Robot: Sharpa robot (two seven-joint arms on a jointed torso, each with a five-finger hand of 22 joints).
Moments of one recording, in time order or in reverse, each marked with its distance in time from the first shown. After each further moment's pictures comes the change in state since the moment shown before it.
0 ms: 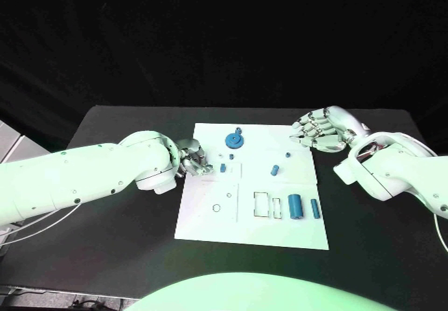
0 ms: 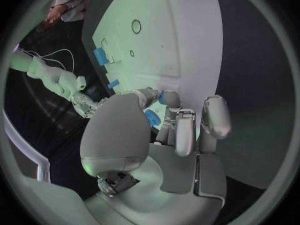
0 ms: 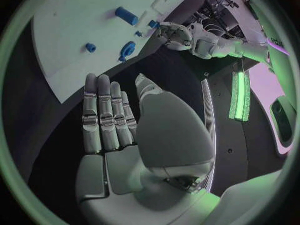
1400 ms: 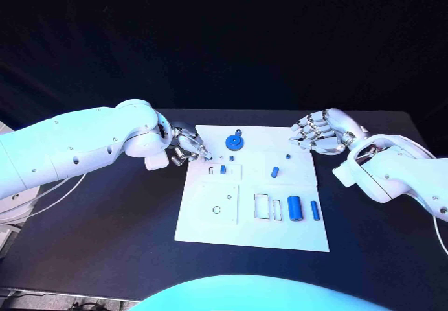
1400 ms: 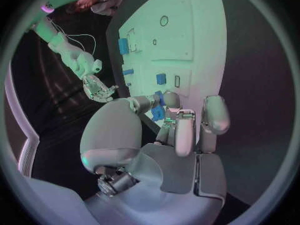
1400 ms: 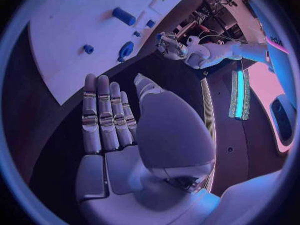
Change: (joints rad) left arm 0.118 0.044 0.011 -0.205 0.296 0.330 0.093; left_hand -0.238 0.048 0.221 -0.178 -0.250 -0.011 0.011 0.029 -0.038 -0.021 -0.004 0.019 0.016 0.000 0.000 0.003 0.000 0.016 -0.041 0.006 -0.011 -0.003; right arm 0.000 0.004 -0.001 0.002 0.010 0.005 0.003; right_hand 0.006 -0.017 0.032 -0.003 0.054 -0.003 0.002 0.000 -0.007 -0.002 0.005 -0.004 -0.055 0.007 0.007 -0.056 -0.024 0.000 0.005 0.005 -0.029 -0.058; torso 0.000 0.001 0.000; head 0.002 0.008
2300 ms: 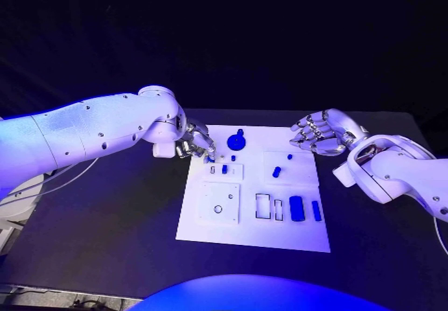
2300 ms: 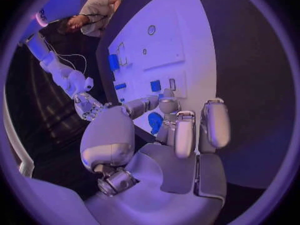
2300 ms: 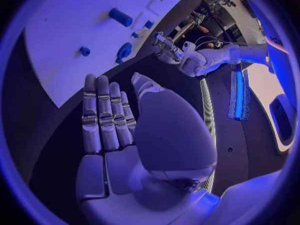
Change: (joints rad) left arm 0.076 0.128 -0.060 -0.118 -0.114 0.189 -0.039; left_hand -0.231 0.042 0.054 -0.159 0.256 0.085 -0.007 -0.050 0.096 0.120 -0.020 0.049 0.098 0.000 -0.018 0.038 0.000 0.000 0.084 -0.027 0.086 0.065; right arm 0.000 0.008 0.000 -0.002 0.000 0.008 0.000; right_hand 0.034 -0.034 0.045 -0.008 0.033 -0.001 -0.002 0.000 -0.006 0.001 0.001 0.000 -0.038 0.004 0.004 -0.031 -0.012 0.000 0.000 0.000 -0.004 -0.029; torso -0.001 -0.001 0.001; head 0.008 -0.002
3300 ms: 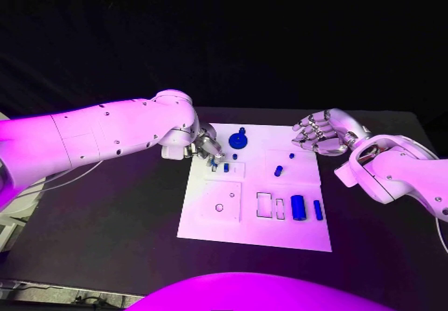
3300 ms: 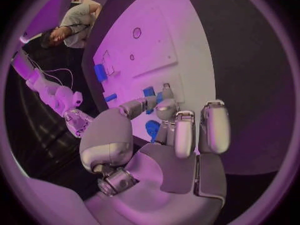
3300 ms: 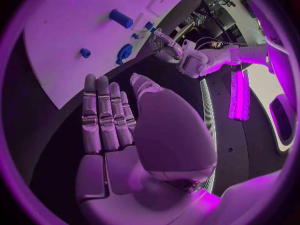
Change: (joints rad) left arm 0.001 0.045 -0.028 0.033 -0.126 -0.005 -0.073; left_hand -0.053 -0.010 -0.015 -0.015 0.166 0.057 -0.012 -0.033 0.040 0.070 -0.015 0.028 0.068 -0.001 -0.009 0.000 0.000 -0.016 0.033 -0.009 0.028 0.000; right arm -0.003 0.004 0.000 -0.004 -0.001 0.003 0.000; right_hand 0.012 -0.004 0.021 -0.001 0.023 -0.001 0.000 0.000 -0.003 0.000 0.000 -0.004 -0.017 0.000 0.000 -0.012 -0.004 0.000 0.000 0.000 0.000 -0.009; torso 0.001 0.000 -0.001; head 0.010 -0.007
